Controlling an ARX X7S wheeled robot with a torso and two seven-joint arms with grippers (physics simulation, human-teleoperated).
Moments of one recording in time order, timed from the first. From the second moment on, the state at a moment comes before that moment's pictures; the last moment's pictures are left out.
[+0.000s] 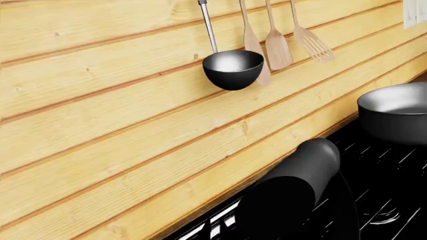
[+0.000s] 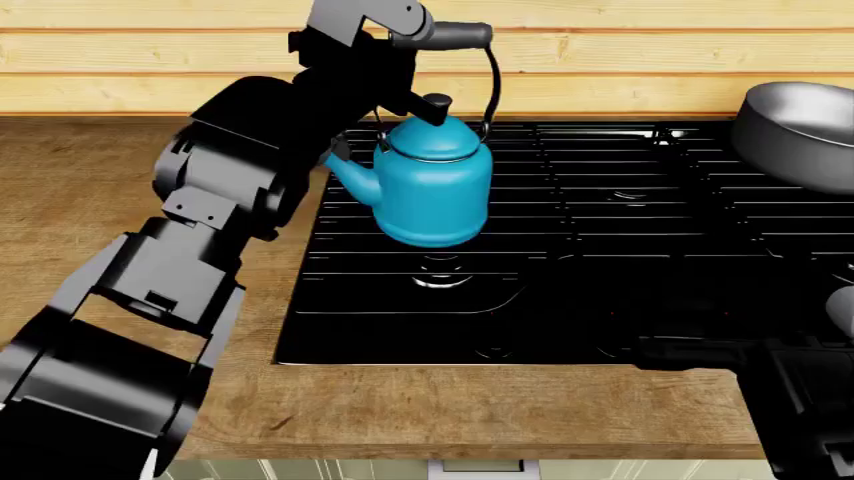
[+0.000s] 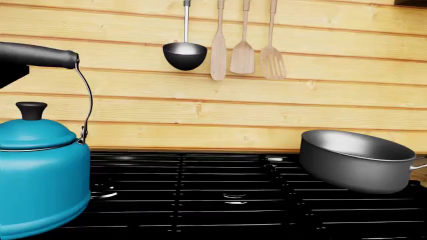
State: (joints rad) left arm -1.47 -0.07 0.67 -0.95 -0.47 -0.26 0.27; right arm 0.12 0.74 0.17 -0.91 1.00 0.74 0.68
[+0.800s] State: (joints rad) left arm -1.51 -0.01 1.01 -1.21 -0.79 -0.04 0.29; right arm 0.10 0.74 0.16 -0.90 0.98 0.72 0.68
